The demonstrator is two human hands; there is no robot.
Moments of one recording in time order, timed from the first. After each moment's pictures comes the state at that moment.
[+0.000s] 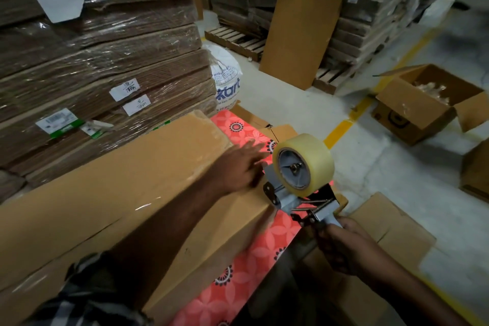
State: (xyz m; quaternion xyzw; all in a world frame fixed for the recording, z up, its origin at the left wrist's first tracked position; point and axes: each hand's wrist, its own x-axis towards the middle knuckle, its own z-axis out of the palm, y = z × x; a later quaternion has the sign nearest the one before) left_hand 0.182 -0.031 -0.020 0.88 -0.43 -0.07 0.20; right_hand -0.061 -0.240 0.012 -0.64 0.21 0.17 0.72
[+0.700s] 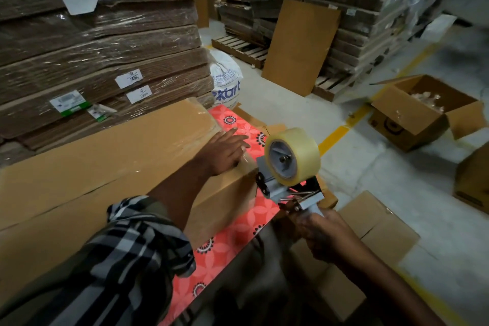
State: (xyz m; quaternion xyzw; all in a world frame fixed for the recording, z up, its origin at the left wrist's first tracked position) left_hand 0.156 -0.034 -0.051 0.91 -0.39 -0.02 0.13; right_hand -0.132 -0.255 0.007 -0.66 0.19 0.14 0.71
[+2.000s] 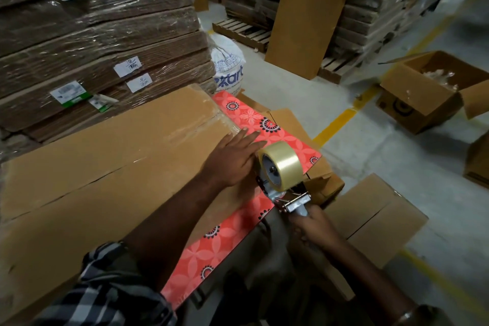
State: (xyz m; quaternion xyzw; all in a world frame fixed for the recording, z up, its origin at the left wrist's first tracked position) left_hand 0.078 -0.045 -0.045 0.92 -0.39 0.00 0.10; right_hand -0.112 -0.244 -0.087 -0.76 0.25 0.13 0.59
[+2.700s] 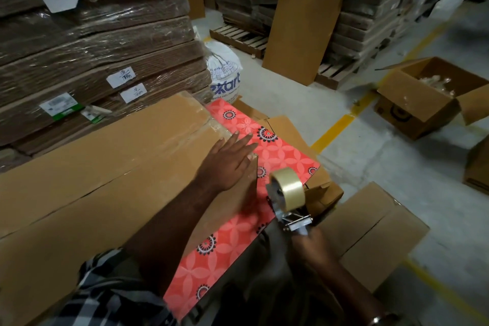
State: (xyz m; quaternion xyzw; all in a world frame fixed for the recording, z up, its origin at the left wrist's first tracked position) left_hand 0.106 -0.053 -0.042 0.93 -0.35 -0.01 0.13; right_hand -0.097 -0.264 -0.166 -0.76 0.35 0.10 0.54
